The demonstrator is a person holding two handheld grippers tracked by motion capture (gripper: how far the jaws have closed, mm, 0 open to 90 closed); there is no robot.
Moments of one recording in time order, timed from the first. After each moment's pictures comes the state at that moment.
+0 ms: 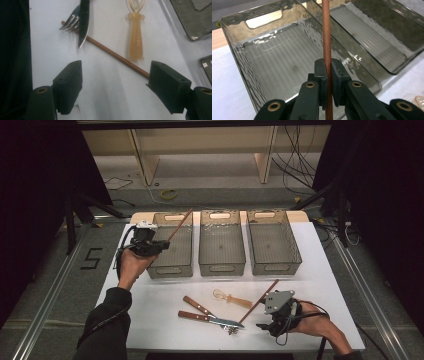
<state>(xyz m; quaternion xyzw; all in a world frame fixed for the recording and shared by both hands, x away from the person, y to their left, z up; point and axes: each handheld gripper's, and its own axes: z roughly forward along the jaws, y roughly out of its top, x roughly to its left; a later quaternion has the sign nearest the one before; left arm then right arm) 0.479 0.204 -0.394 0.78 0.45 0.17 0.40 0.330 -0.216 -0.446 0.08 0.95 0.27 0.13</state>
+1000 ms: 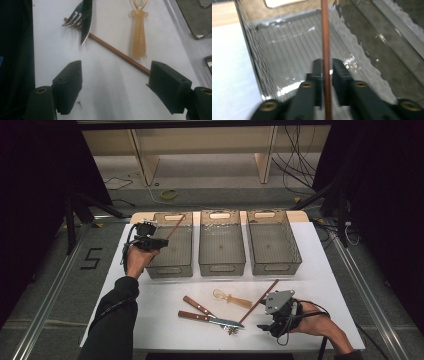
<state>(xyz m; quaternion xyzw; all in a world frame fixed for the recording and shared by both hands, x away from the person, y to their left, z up) 0.526 0.211 -0.428 0.75 0.53 0.15 0.36 0.331 -0.218 -0.447 0.07 0.95 0.27 0.11</state>
